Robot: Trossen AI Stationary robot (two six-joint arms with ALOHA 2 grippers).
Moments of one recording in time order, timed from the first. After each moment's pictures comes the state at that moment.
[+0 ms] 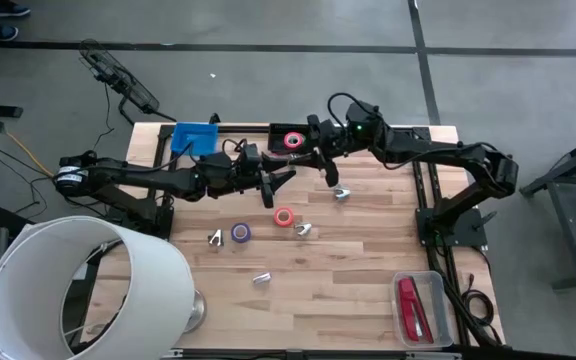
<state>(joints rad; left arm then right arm) 0.07 1.33 0.86 0.52 -0.22 -0.29 -0.40 1.50 1.15 0.30 -0.67 0.05</state>
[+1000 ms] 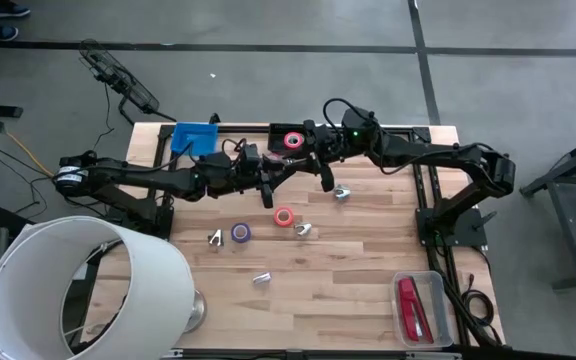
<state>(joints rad) 0.07 1.33 0.86 0.53 -0.21 -0.30 -0.35 1.52 1.15 0.31 -0.62 0.08</state>
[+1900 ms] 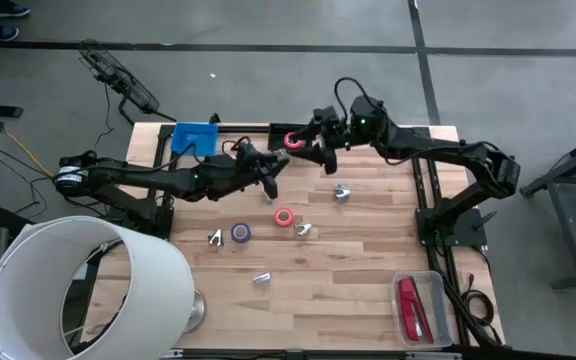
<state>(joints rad) 0.07 1.33 0.86 0.43 -0.47 -0.34 -0.45 1.49 1.15 0.31 -0.60 0.27</state>
